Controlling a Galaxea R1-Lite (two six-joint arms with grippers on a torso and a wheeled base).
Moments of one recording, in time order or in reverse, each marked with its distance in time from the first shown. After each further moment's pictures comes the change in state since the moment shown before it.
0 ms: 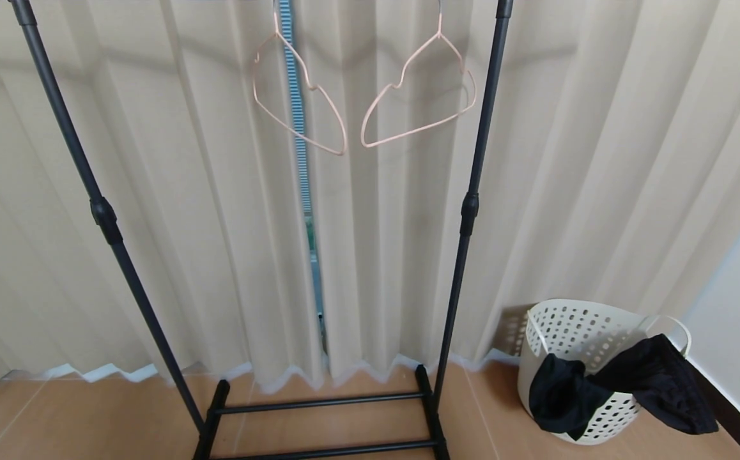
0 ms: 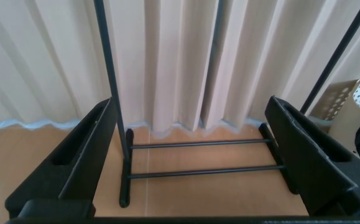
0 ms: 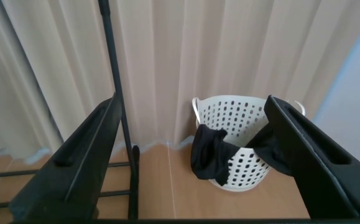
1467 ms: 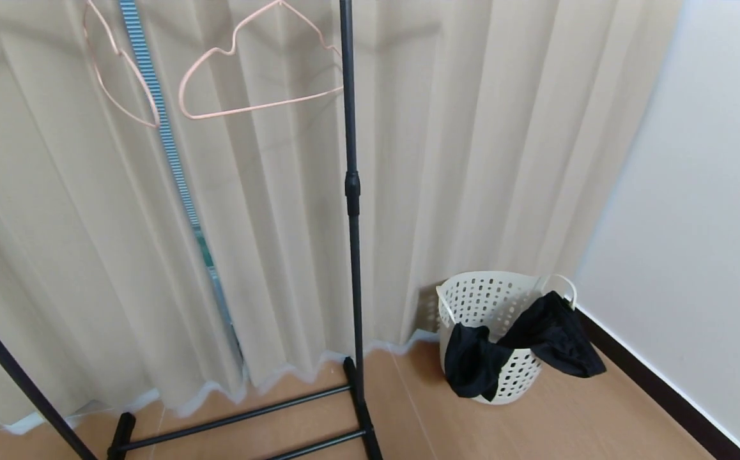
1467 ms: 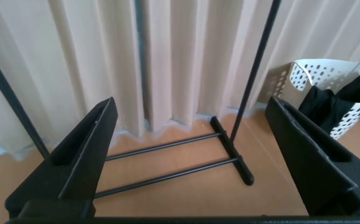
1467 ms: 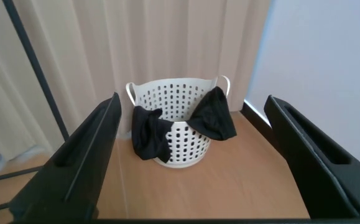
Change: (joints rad) left arm 0.000 0.000 0.000 0.001 0.000 -0.003; right arm 0.000 0.000 0.000 0.000 0.000 0.006
